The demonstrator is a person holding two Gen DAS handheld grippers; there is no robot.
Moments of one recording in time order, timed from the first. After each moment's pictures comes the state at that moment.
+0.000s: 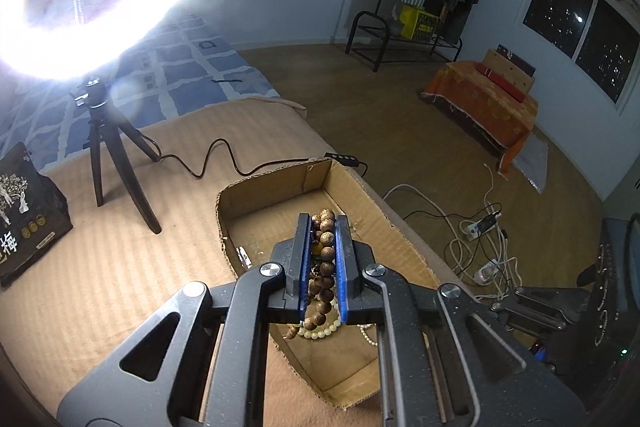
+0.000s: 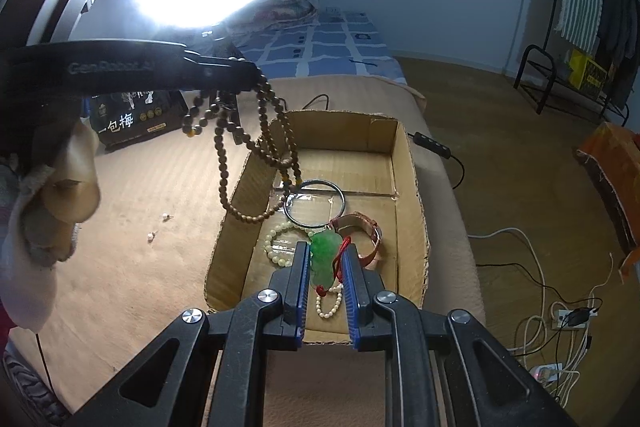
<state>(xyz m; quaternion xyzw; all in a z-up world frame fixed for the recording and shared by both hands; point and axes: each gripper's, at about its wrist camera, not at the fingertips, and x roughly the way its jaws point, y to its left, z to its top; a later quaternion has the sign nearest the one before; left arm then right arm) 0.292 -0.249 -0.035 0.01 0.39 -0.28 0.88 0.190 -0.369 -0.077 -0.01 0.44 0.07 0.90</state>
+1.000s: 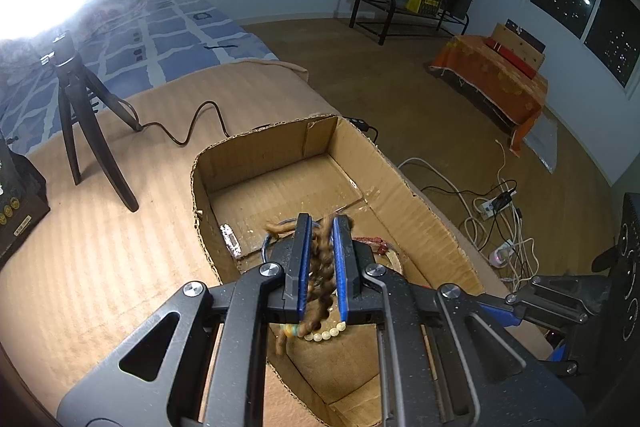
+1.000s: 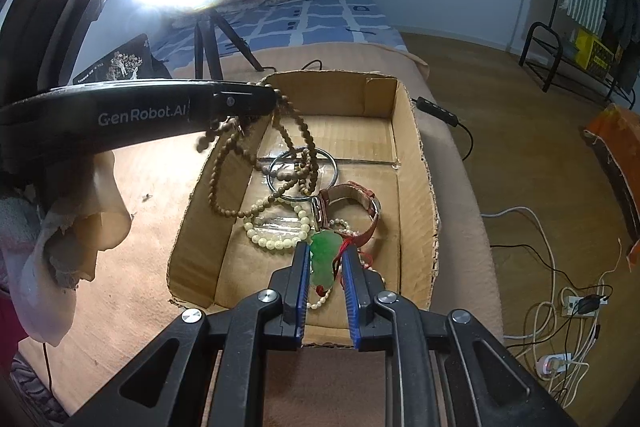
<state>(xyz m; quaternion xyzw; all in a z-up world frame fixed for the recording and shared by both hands) 0.303 -0.274 -0.090 0.03 0.43 -0.27 0.86 0.202 -0.375 -0.113 0.00 0.47 0.07 0.88</state>
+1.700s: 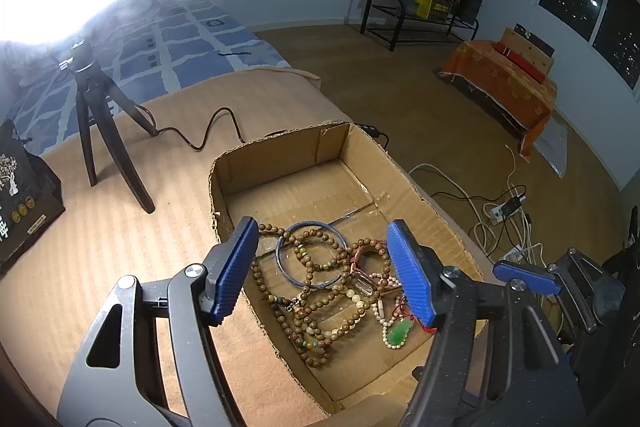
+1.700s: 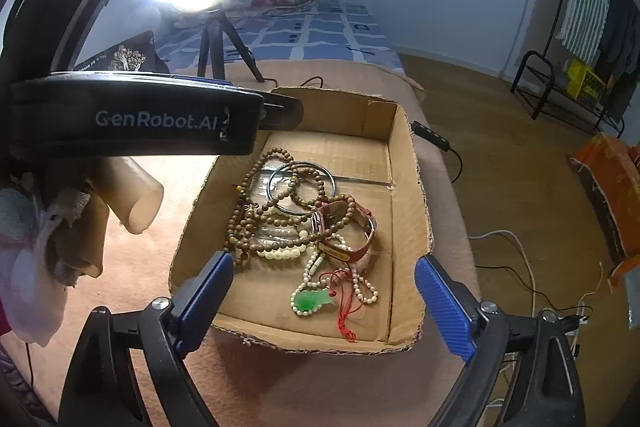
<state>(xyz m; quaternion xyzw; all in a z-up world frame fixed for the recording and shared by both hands) 0.299 -0.265 -0.085 0.03 0.42 -0.25 0.87 0.197 -0.359 -0.105 -0.05 0.44 0.05 0.89</state>
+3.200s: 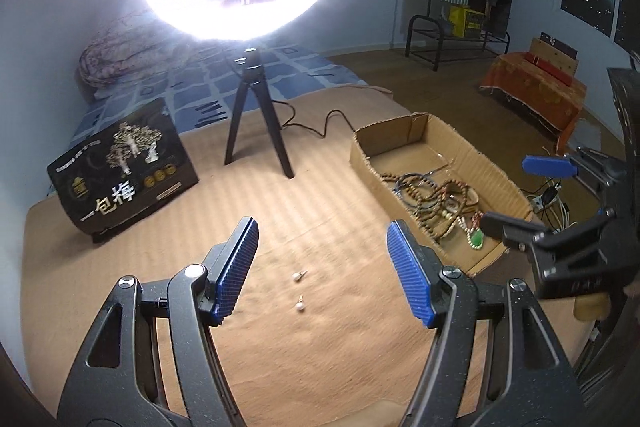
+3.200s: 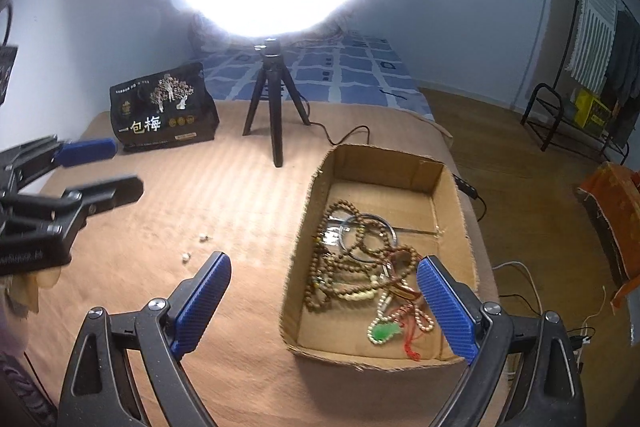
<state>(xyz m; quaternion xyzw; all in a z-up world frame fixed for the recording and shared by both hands) 0.205 -0.110 -0.045 0.07 0.36 -0.18 0.91 0.190 -0.284 -0.058 -0.05 0.40 0.08 0.91</state>
